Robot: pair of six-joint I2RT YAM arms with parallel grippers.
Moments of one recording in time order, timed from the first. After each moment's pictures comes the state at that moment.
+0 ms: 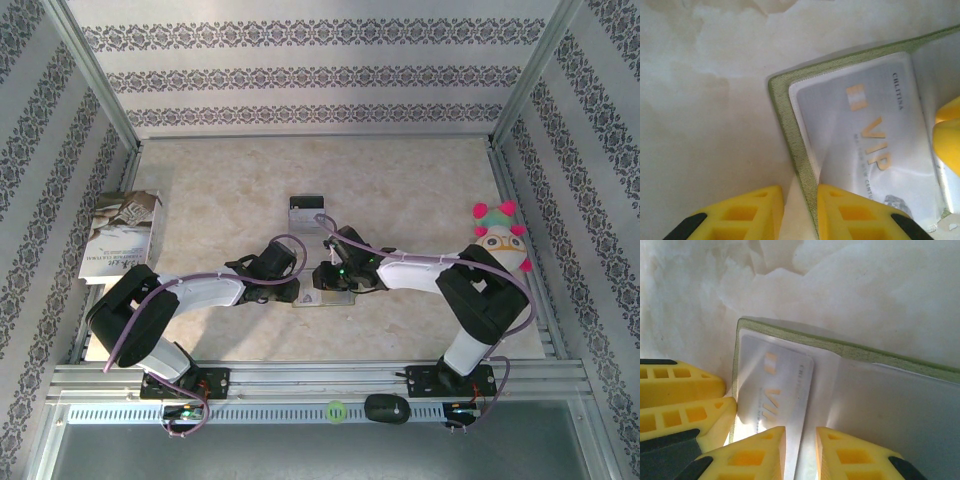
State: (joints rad) left arm -0.71 1.54 0.68 -0.21 0.04 -0.56; right arm 0.74 1.68 0.80 -0.10 -0.32 0.73
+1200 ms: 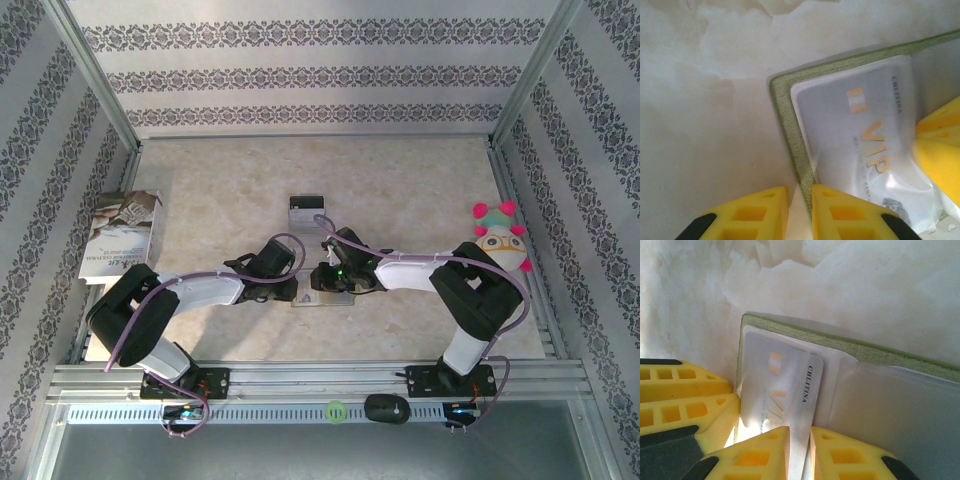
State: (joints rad) left arm -0.70 1.56 0.68 -0.21 0.06 -0.56; right arm 0.74 1.71 0.79 -0.04 -0.37 0.75
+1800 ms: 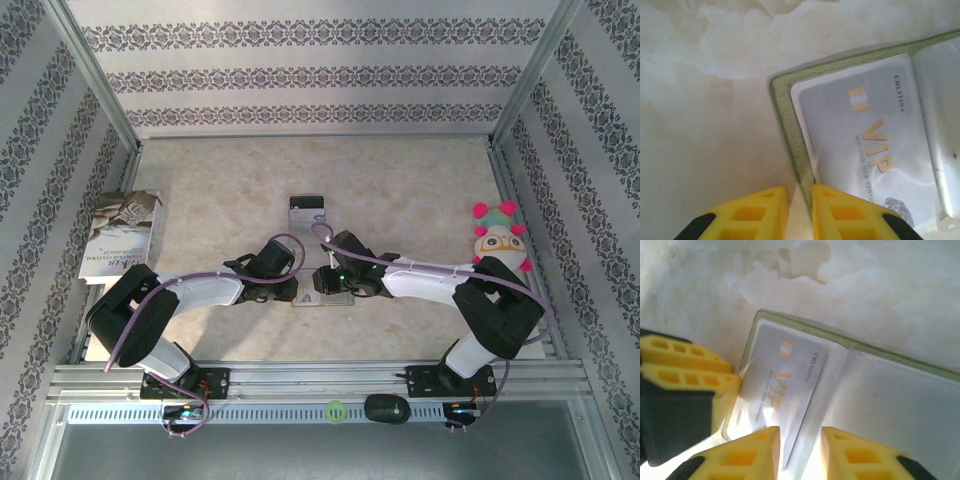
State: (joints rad) left arm -0.70 1.54 0.68 -0.20 0.06 -0.56; right arm 0.81 1.57 0.79 -0.15 -0.16 0.57
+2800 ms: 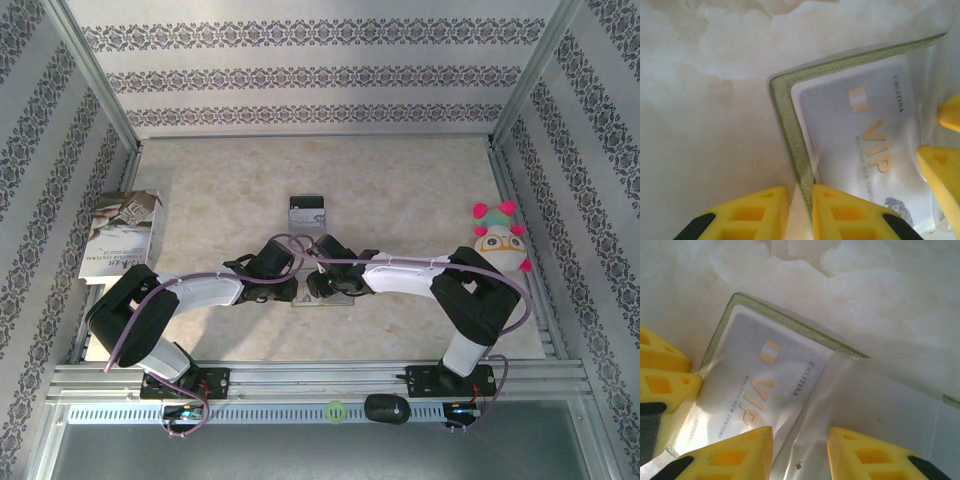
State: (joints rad) left arm -0.70 1.54 0.67 -0.20 0.06 -0.56; right arm 0.87 1.71 0.91 -0.26 -0.04 0.44
